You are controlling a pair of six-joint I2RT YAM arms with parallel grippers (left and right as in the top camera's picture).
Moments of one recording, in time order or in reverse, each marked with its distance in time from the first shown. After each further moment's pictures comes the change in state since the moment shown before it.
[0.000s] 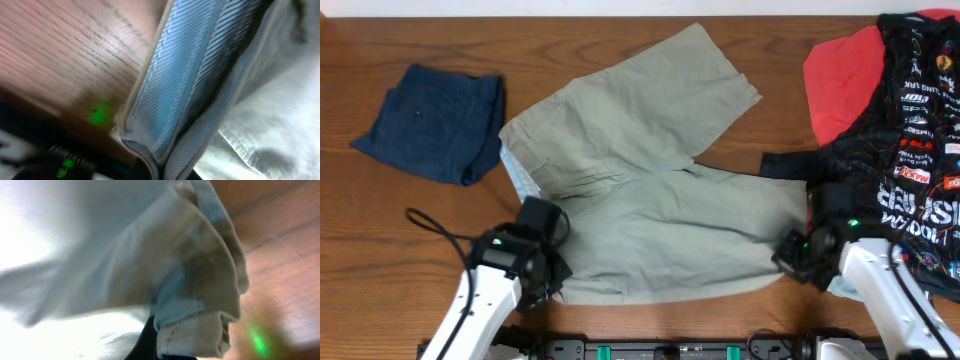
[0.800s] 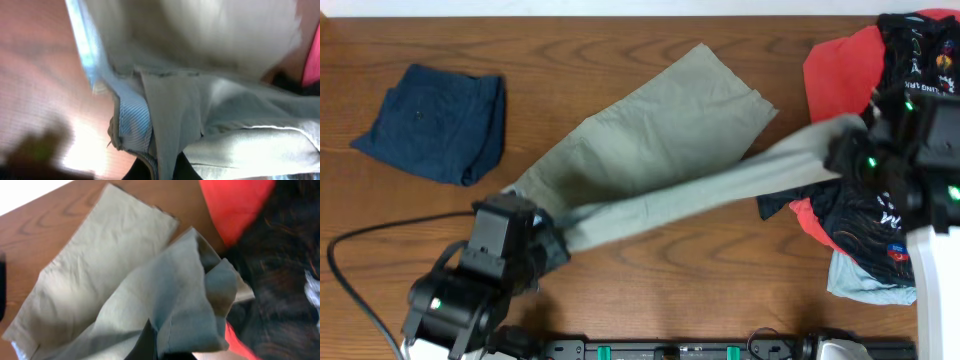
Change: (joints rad) left arm -0.080 -0.236 0.310 0.021 0.010 0.047; right arm -0.075 -0.018 0.669 -0.005 -0.040 -0.374
